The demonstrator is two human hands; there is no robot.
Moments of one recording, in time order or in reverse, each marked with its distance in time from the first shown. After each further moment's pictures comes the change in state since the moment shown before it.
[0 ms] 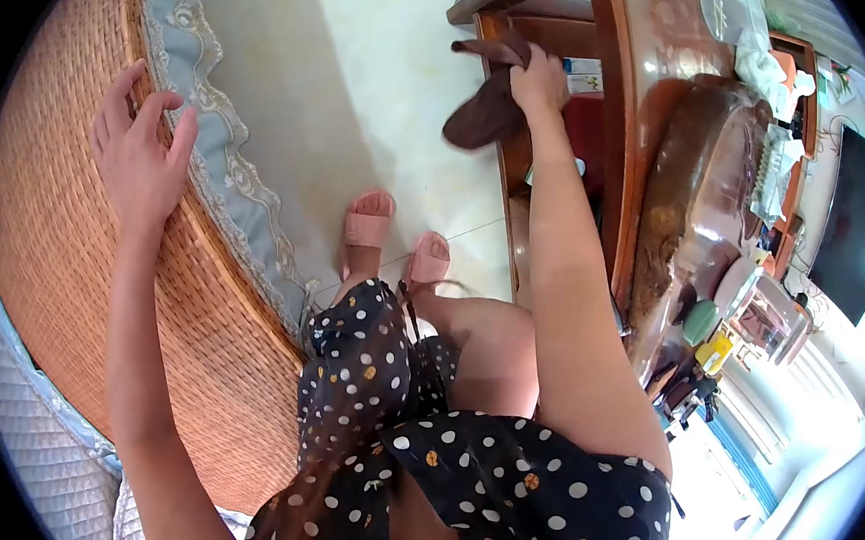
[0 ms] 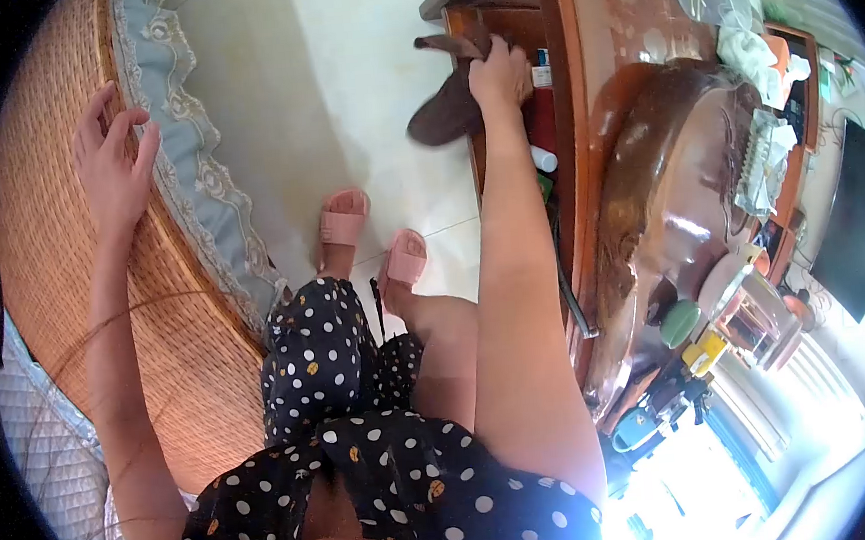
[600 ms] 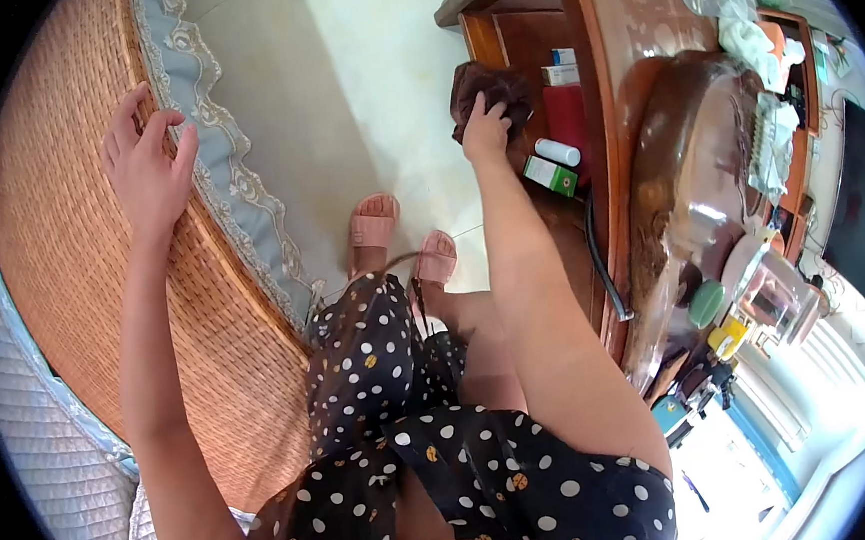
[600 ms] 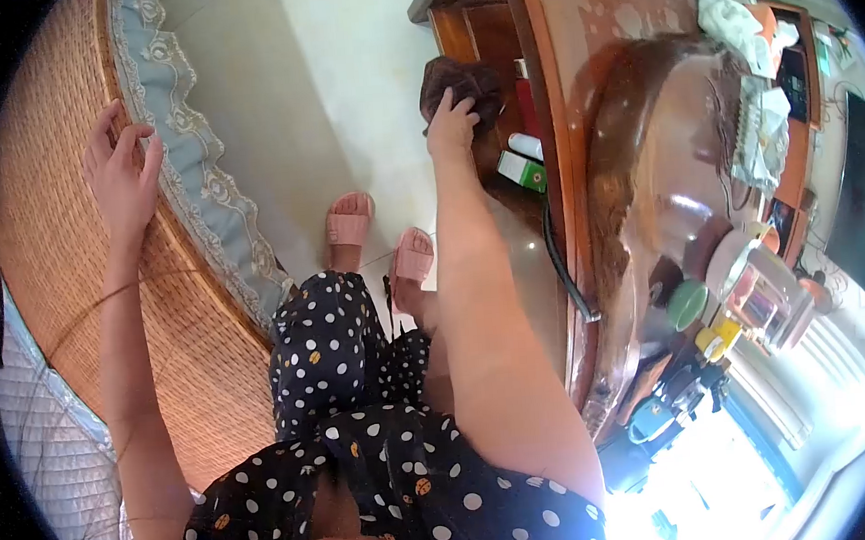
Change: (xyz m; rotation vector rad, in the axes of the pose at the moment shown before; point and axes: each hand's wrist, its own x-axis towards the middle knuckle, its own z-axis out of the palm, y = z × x) left_hand 0.002 0.005 -0.004 -0.018 -0.005 0.006; right_hand -0.058 0.025 0.111 -0.006 -0.115 0.175
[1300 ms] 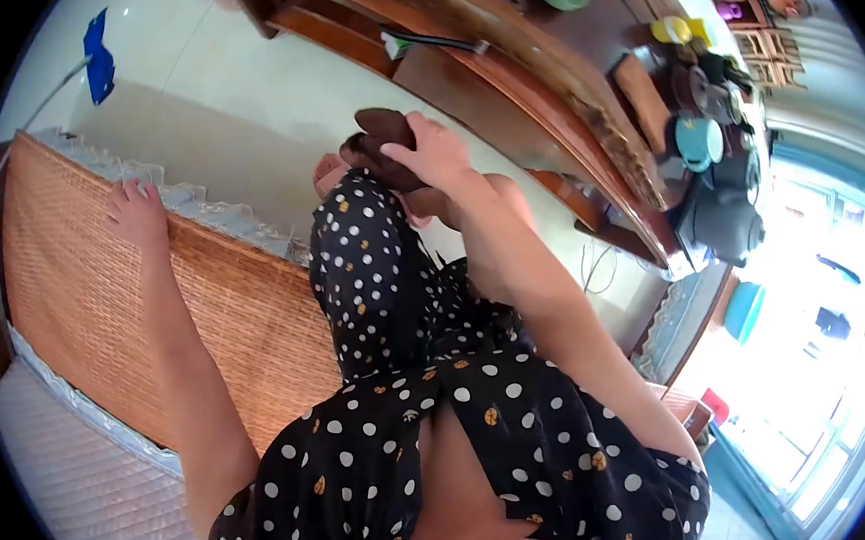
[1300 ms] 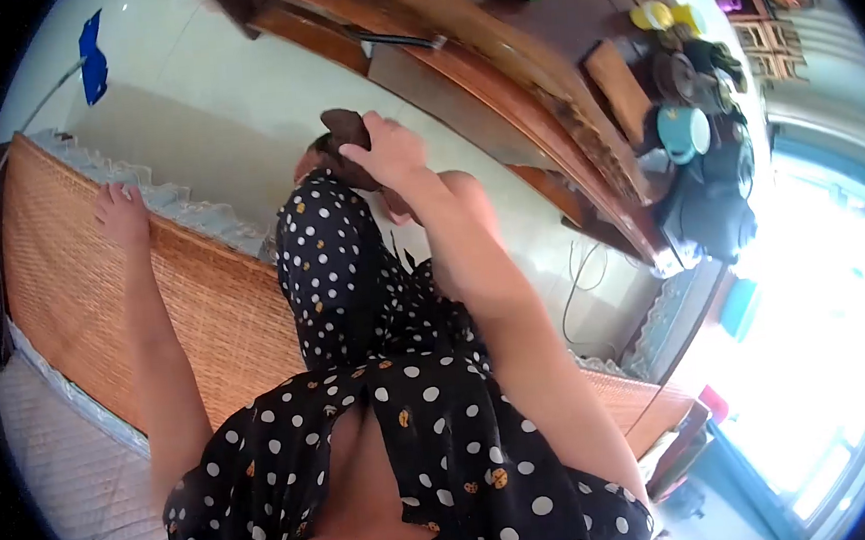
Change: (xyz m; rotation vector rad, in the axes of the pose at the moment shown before) left_hand -0.009 -0.006 0.014 0.289 0.220 0.281; right_hand -0.363 0.093 -0.118 0.415 0.132 -0.025
